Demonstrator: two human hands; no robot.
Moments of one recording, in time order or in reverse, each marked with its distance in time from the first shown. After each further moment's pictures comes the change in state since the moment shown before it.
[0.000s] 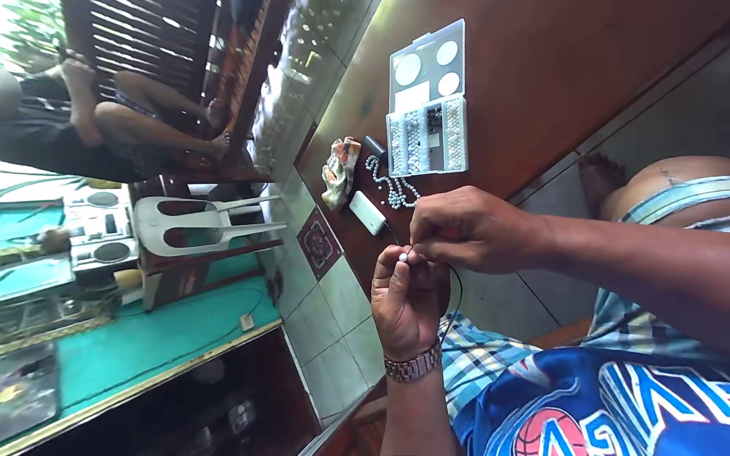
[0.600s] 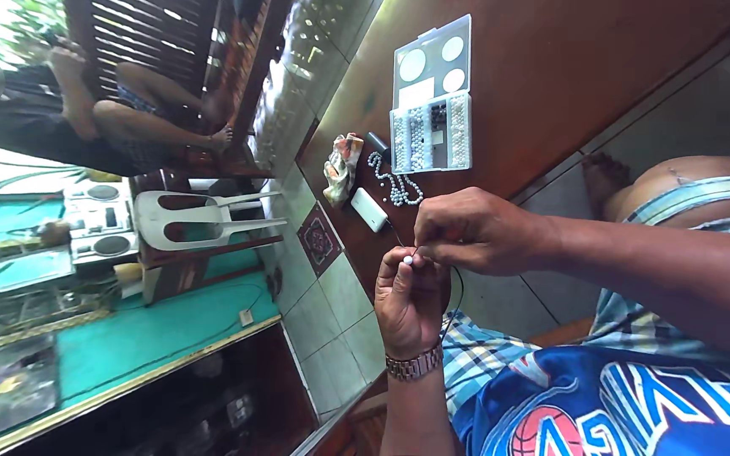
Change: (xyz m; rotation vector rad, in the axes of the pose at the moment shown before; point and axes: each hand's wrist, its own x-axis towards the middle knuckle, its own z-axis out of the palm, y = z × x) left_hand -0.003 0.001 -0.003 -0.028 -0.031 -0.020; right_hand -0.001 0.000 0.003 0.036 -0.026 0.007
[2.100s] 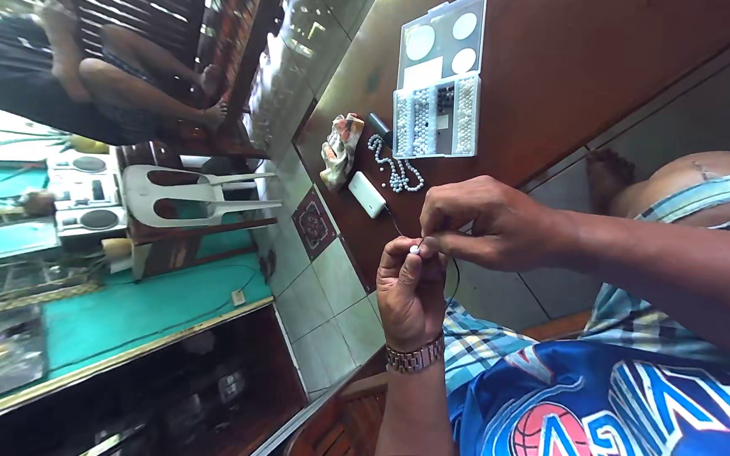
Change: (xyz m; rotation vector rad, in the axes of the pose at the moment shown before) left_hand -0.008 -0.007 -0.002 0.029 0.024 0.037; right_hand -0.005 0.000 0.004 0.014 -0.010 0.017
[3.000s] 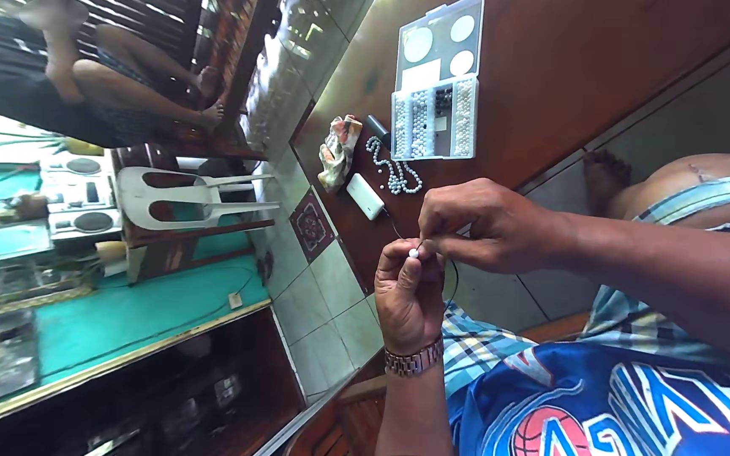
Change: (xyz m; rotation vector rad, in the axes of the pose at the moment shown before) left_hand 0.003 0.000 -0.001 0.012 -0.026 0.026; right_hand 0.002 0.001 -0.001 -0.014 -0.003 -0.018
